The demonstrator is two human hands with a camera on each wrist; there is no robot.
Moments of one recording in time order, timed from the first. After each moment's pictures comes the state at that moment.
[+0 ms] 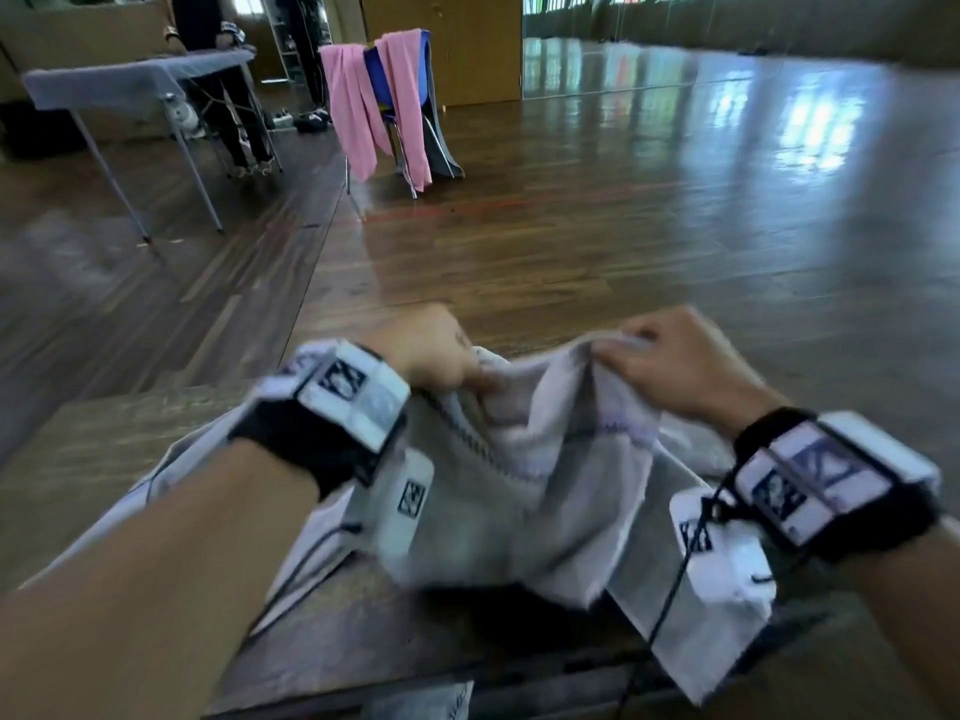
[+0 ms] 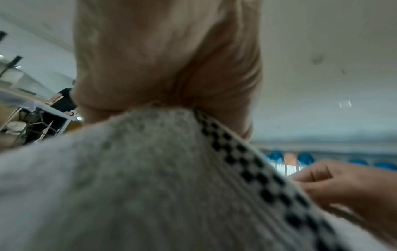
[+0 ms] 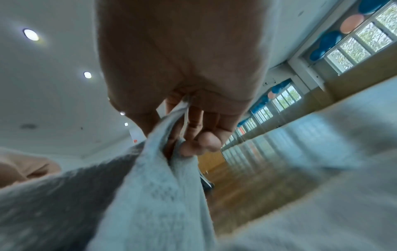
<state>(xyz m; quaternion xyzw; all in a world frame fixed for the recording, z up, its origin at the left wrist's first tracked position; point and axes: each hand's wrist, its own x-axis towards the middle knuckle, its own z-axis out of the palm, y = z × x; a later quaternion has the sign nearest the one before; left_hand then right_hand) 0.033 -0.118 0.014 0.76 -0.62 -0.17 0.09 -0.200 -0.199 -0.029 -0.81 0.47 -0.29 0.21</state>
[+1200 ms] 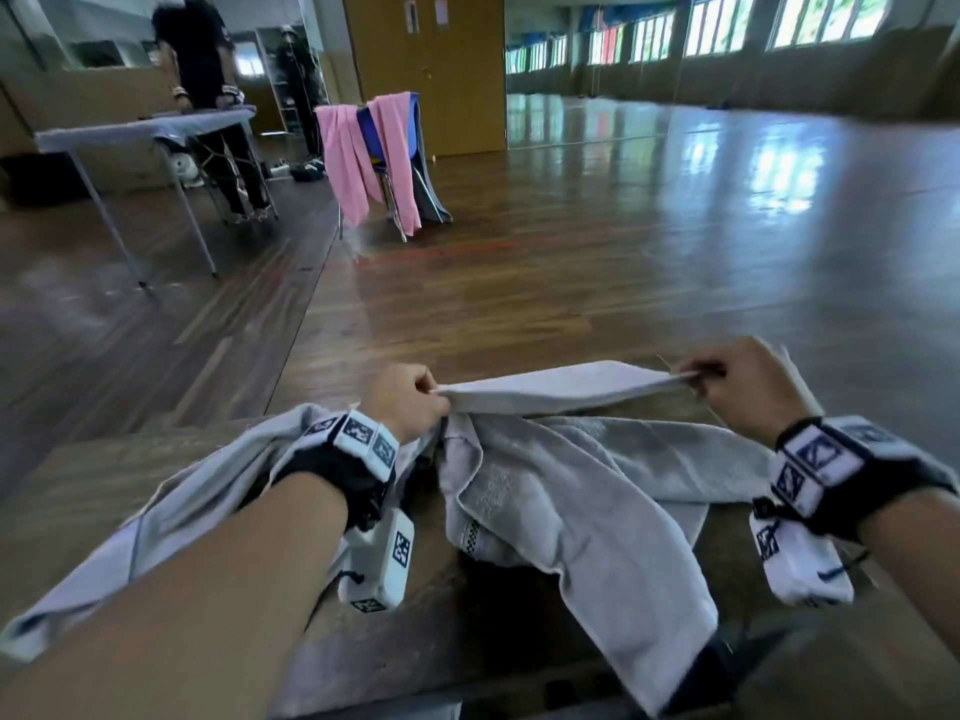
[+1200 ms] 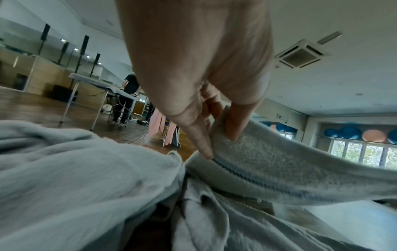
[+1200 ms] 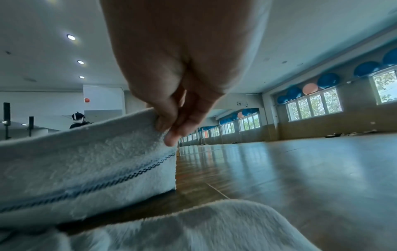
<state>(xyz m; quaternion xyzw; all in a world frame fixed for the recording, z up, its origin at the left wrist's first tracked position) 0.026 -0.114 -0.021 0.78 -0.54 -0.13 0.28 -0.303 -0.228 -0.029 -0.79 0.53 -0.30 0.09</state>
